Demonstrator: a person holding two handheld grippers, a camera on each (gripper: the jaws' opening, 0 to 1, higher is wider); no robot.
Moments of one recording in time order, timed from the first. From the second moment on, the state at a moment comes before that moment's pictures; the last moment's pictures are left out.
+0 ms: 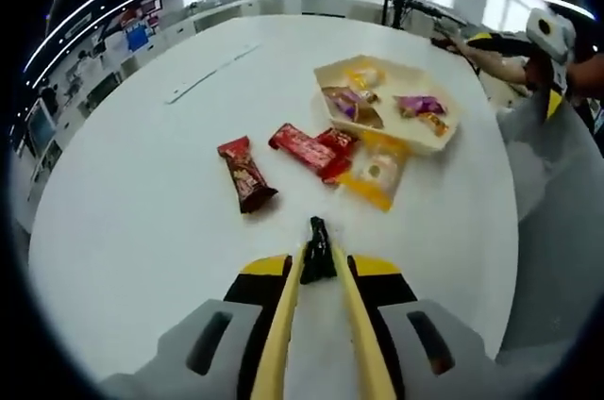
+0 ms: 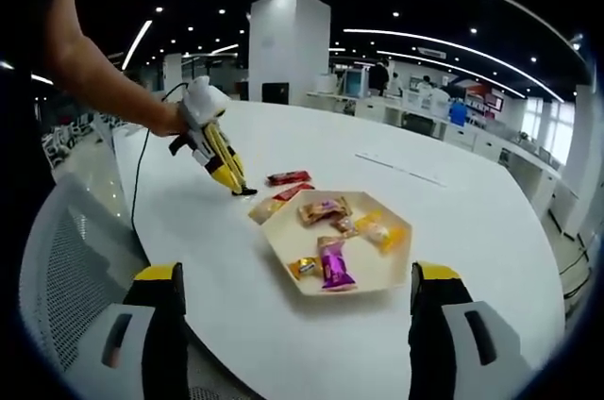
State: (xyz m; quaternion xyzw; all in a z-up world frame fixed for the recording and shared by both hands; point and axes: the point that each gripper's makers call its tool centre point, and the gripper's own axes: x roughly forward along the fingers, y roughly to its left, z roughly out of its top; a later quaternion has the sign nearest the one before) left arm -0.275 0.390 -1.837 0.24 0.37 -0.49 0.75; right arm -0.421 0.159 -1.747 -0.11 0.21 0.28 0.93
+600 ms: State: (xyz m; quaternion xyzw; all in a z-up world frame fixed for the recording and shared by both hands) left arm -0.270 0.390 -1.822 0.26 0.34 -0.48 0.76; right arm -0.421 0.160 -1.746 -0.11 0.21 0.28 0.93
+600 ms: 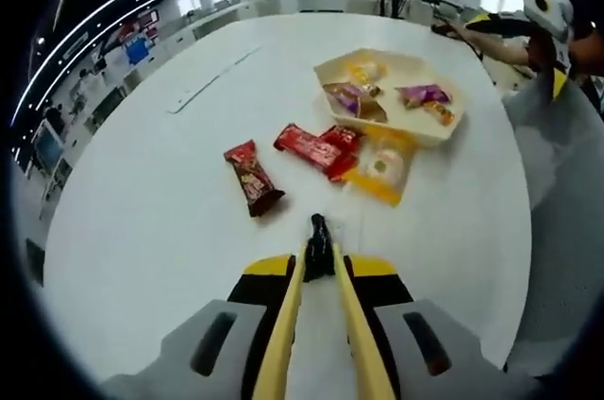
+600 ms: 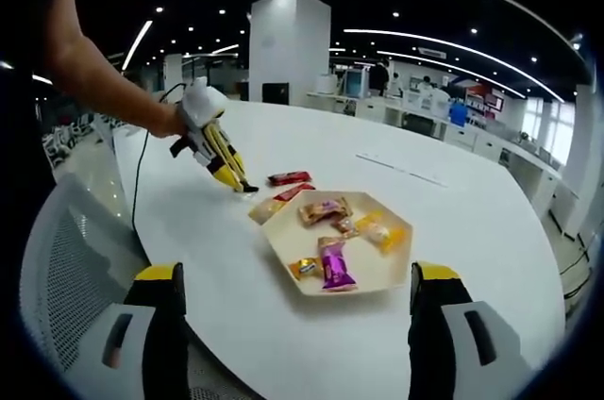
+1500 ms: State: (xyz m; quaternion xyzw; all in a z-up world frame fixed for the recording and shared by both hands) left arm -0.253 0.389 -1.725 0.22 0.29 -0.49 0.79; right arm -0.425 0.168 -1.738 -0.09 0.20 0.31 0.93
